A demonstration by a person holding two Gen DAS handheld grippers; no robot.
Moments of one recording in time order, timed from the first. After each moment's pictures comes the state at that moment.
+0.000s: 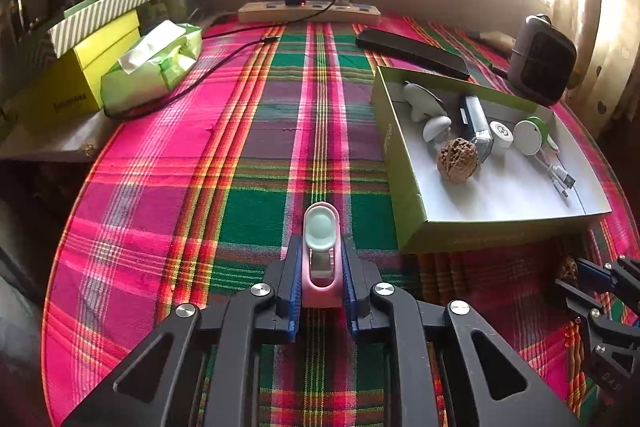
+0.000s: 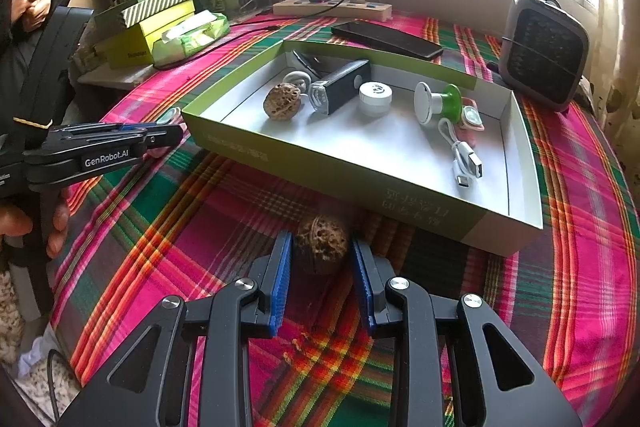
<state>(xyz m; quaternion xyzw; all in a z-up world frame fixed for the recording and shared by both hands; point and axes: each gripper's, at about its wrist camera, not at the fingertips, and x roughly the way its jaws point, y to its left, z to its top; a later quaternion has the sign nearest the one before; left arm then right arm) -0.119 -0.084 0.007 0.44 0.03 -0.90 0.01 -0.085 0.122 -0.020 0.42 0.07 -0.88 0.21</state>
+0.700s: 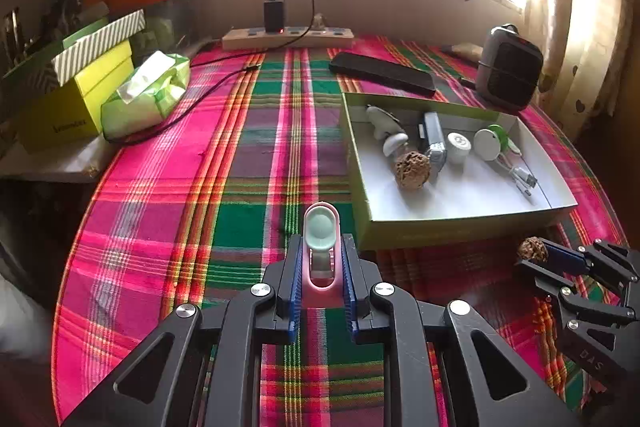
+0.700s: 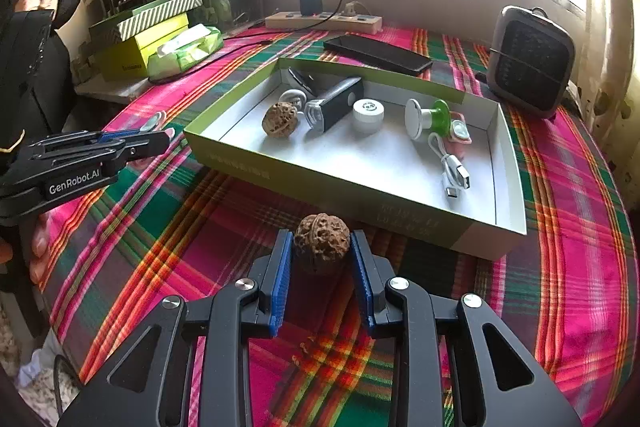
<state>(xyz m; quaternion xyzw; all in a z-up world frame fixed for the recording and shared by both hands) -0.096 -0.072 0.032 0.41 0.02 -0.91 -0.02 -0.080 0.120 -0.006 0.40 0.06 -0.89 0.20</state>
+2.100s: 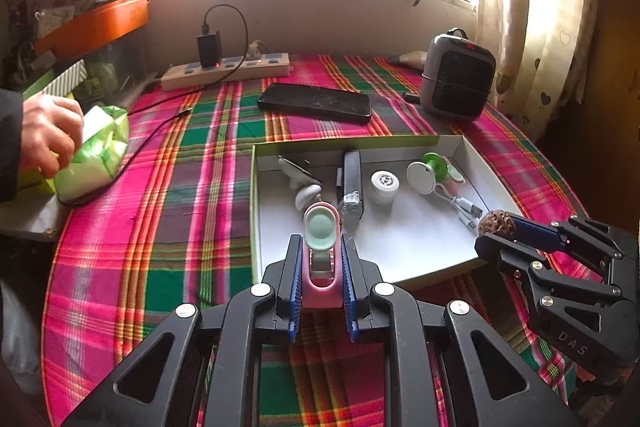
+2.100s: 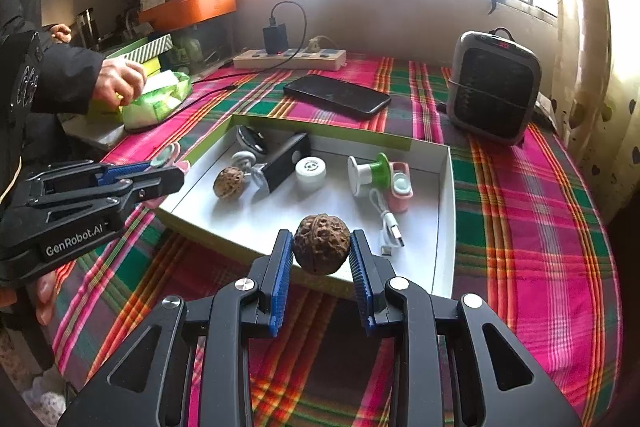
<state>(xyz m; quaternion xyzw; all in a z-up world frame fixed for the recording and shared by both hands) -0.125 -0.016 0.057 0.39 0.00 -0.92 -0.08 -0.108 0.151 0.022 0.37 0.04 -0.91 0.17</state>
